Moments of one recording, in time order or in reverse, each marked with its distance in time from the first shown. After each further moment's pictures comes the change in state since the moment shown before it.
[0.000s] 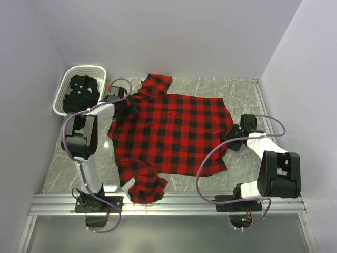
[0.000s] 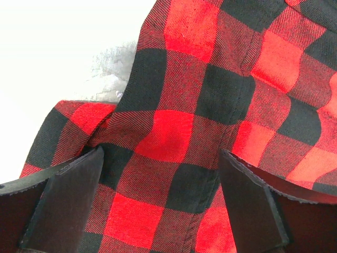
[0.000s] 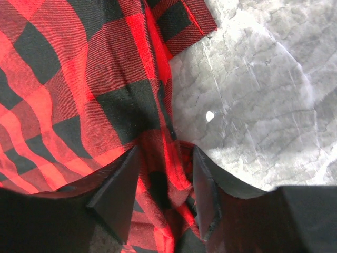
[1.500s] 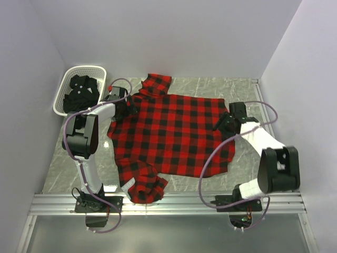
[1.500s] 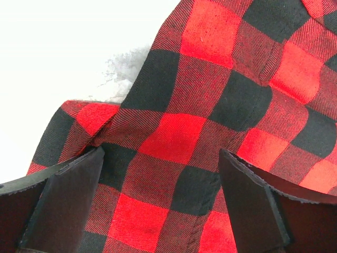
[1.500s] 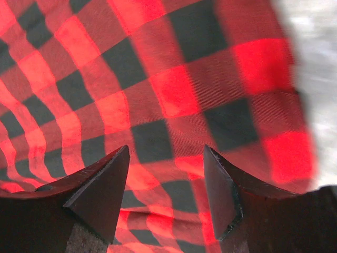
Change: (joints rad) left arm -0.002 0.012 0.013 -0.014 -0.061 -0.001; right arm 0.159 0.010 0.199 -0.125 0.109 0.047
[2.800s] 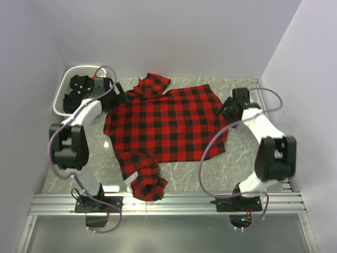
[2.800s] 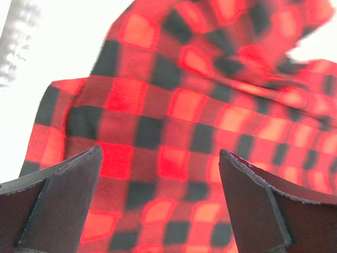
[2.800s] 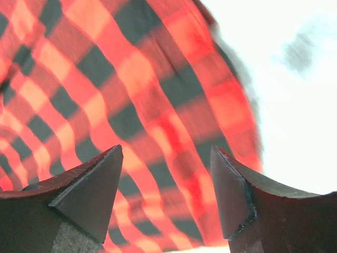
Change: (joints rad) left arm 0.104 -0.168 0.031 -0.062 0.139 -0.030; right arm -0.022 0.251 0.318 -0.053 0.046 0.017
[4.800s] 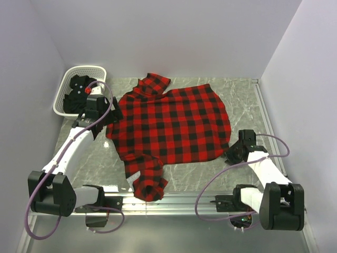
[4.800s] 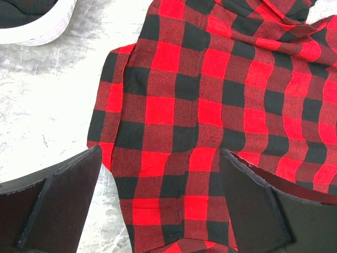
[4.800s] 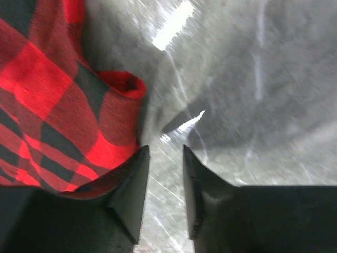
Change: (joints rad) left arm -0.078 -0.551 -0.366 -0.043 -0.165 0.102; right arm -0.086 -0.577 -0.721 -0.015 -0.082 0.167
